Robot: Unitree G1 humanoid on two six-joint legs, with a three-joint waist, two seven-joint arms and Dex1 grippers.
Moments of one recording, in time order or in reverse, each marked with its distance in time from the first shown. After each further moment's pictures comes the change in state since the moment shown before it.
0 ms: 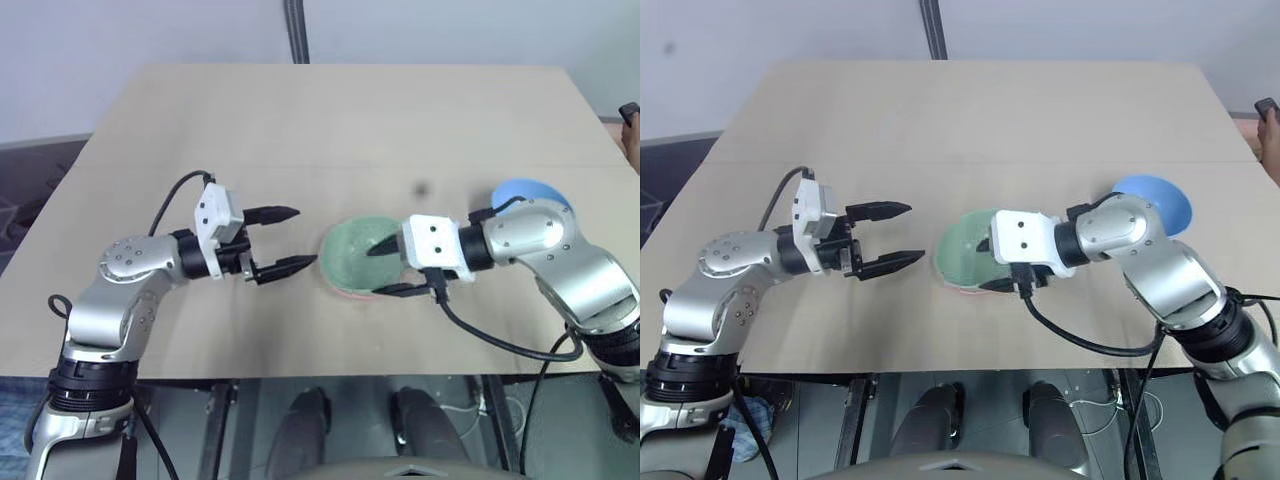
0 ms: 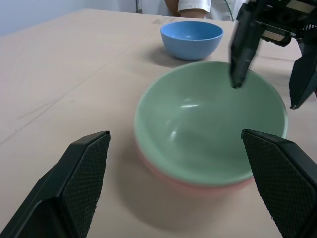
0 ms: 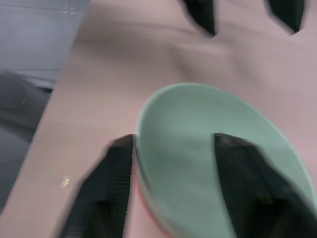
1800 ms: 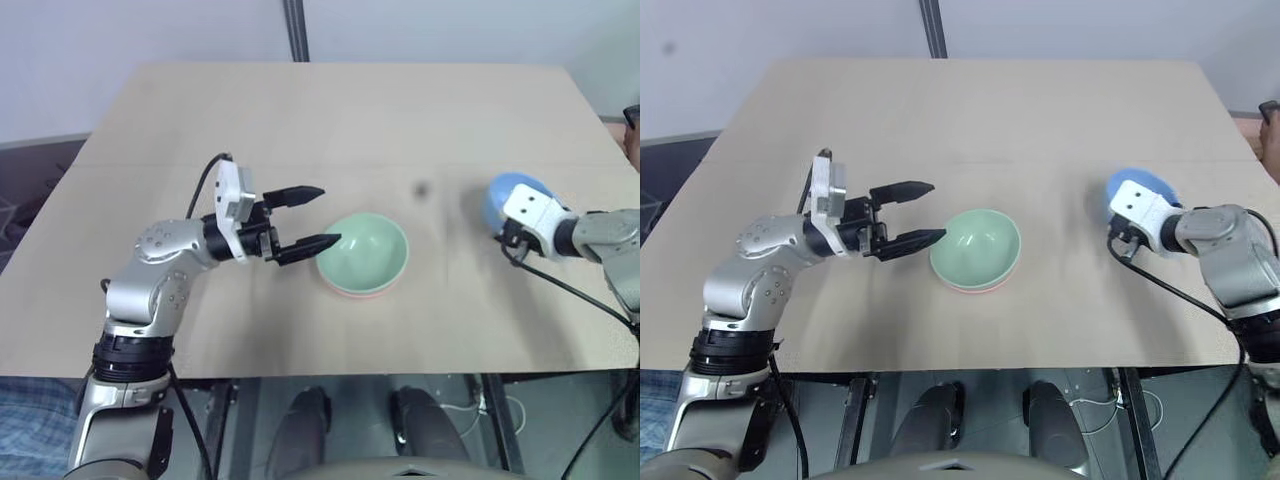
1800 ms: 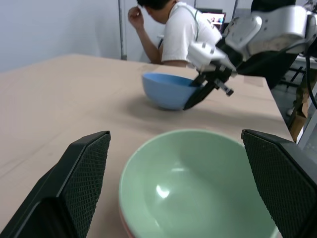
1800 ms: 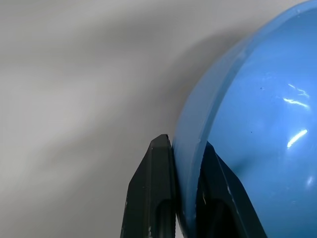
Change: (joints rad) left arm -0.120 -0.114 -0.036 0.085 -0.055 -0.012 -0.009; right arm 0.138 -0.163 -0.199 0.340 -0.147 -0.007 -0.221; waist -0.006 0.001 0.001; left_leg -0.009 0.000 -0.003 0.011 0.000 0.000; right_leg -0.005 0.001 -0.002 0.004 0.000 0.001
